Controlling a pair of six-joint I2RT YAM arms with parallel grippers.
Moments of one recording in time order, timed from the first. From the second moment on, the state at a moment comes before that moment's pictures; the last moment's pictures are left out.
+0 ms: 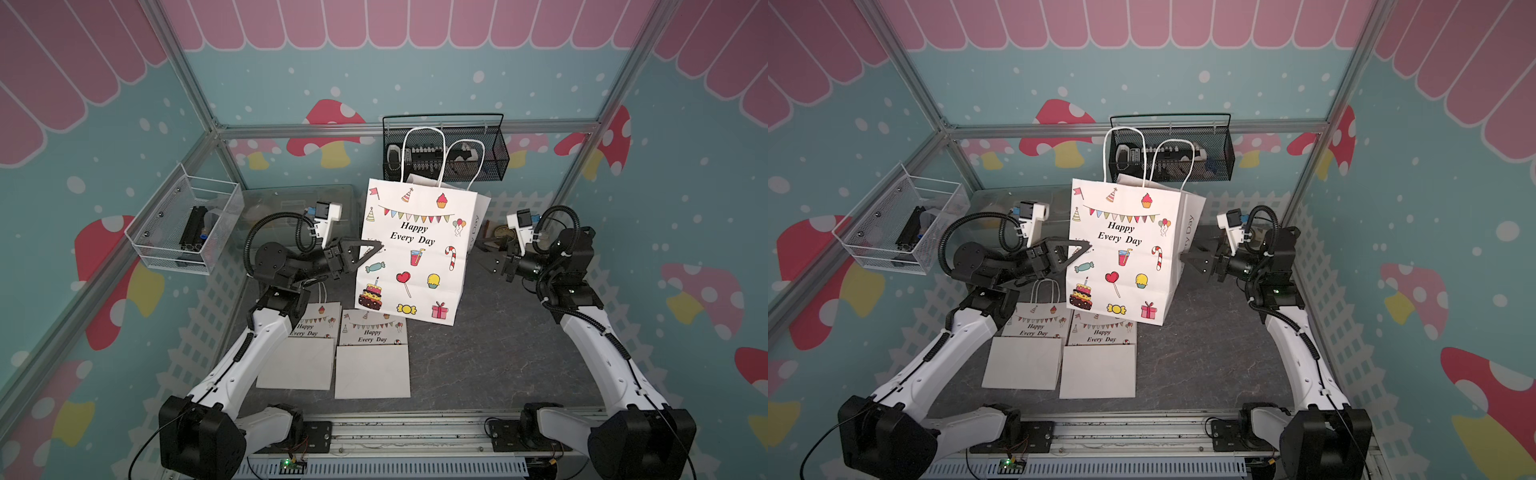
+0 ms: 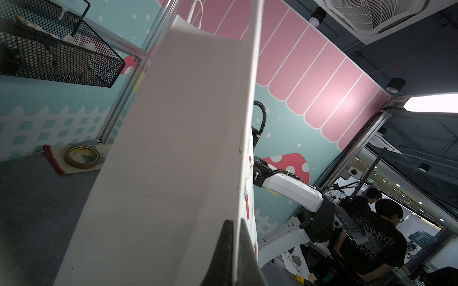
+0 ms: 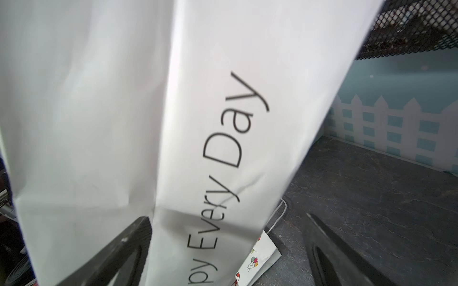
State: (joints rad) left arm -0.24 1.21 1.02 0.69 1.10 -1.04; right arm 0.02 1.18 1.03 0.08 -1.14 0.37
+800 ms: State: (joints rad) left arm -0.24 1.22 1.02 0.85 1.04 -1.18; right arm 0.16 1.12 0.87 0.21 -1.09 0.42
